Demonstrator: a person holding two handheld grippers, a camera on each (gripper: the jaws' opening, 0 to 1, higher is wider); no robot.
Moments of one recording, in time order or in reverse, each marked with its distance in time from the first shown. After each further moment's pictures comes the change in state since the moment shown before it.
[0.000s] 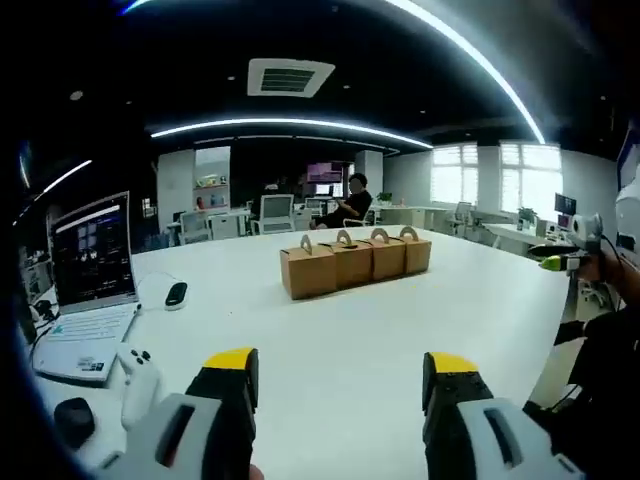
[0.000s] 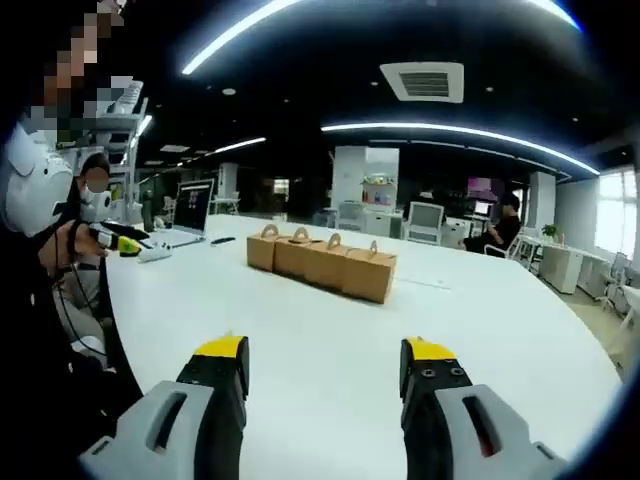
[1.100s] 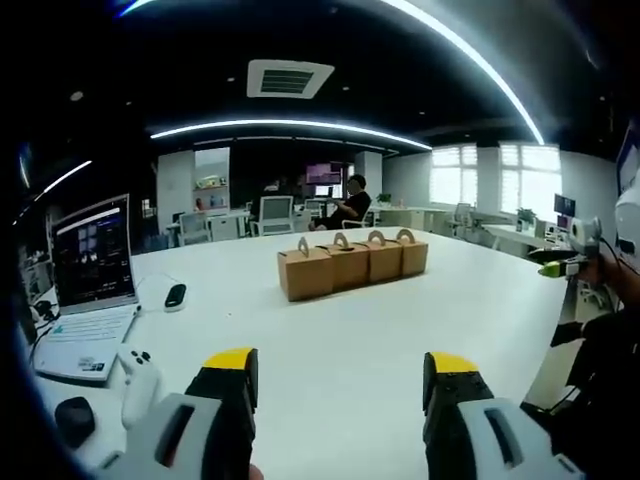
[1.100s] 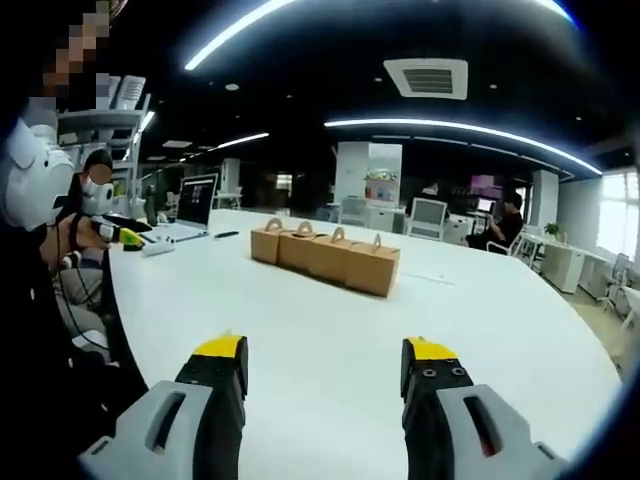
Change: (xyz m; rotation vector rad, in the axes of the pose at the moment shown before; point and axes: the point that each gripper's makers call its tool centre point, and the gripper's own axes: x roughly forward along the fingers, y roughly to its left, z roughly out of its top) left arm -0.004 -0.007 0.003 0.001 -0.004 -0.002; right arm -0.005 0.005 -0.007 -0.005 0.021 0.011
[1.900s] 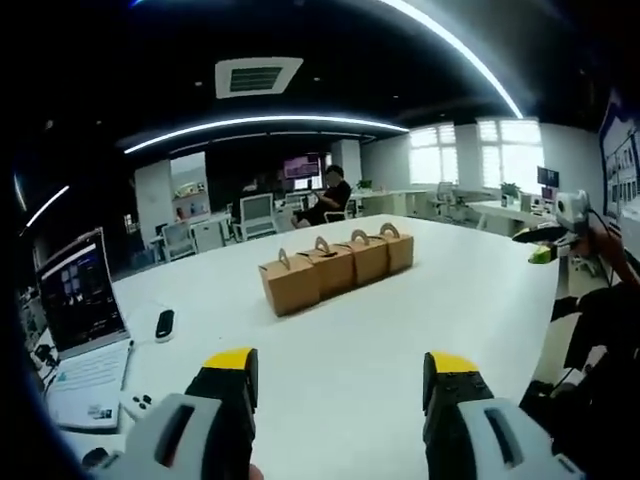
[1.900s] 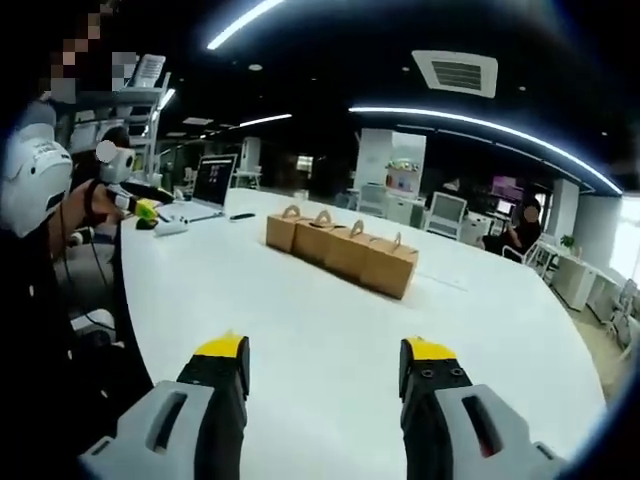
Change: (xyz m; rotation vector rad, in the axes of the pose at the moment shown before) left arm 0.017 -0.015 0.035 0.122 0.052 -0.061; right arm 0.016 0.009 0.013 -0.093 0.081 0.081
